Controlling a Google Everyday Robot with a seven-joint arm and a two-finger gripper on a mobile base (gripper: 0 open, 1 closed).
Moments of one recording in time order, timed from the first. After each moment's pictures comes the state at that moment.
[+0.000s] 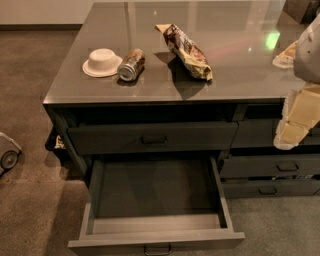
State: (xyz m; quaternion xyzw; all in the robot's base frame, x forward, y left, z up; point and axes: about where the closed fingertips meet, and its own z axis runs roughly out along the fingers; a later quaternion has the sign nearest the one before) arm 0.438 -0.217 0.976 -0.60 0.78 -0.03 0.16
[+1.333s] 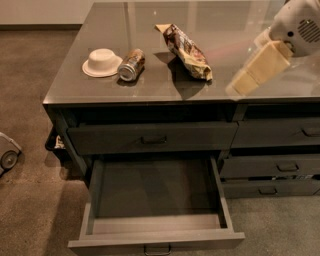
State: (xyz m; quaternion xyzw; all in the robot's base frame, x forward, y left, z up) arm 0.502 -0.170 1.005 -0.48 0.82 0.11 0.28
